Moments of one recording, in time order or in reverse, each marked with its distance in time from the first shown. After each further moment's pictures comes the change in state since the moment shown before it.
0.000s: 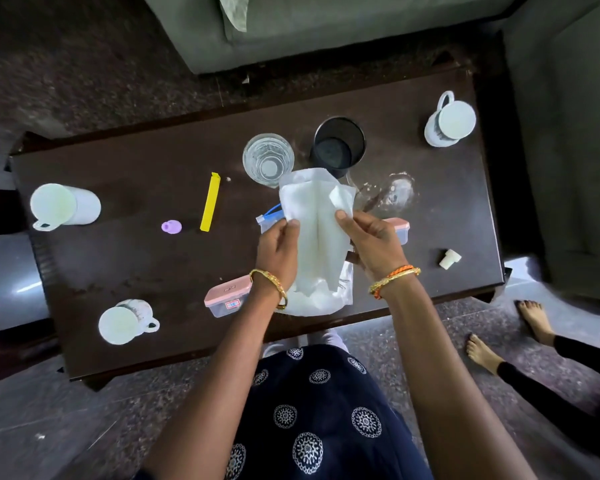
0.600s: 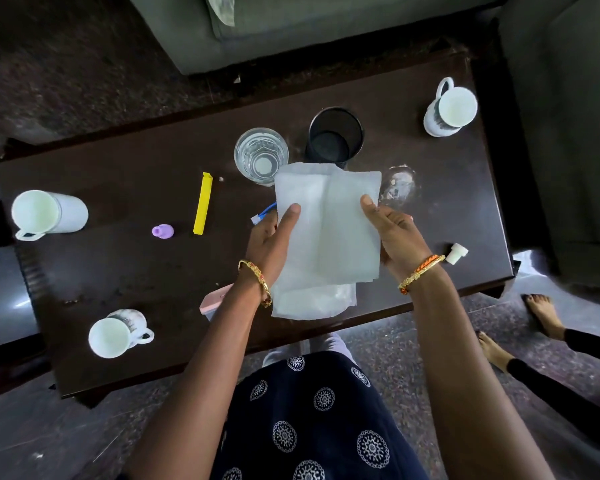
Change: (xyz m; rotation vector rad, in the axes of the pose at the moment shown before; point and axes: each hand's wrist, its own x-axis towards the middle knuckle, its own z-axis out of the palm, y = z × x) left_hand 0.015 -0.007 -0.009 -0.093 -0.153 -0.058; right_hand 0.012 0.007 -0.030 0.042 -0.009 0.071
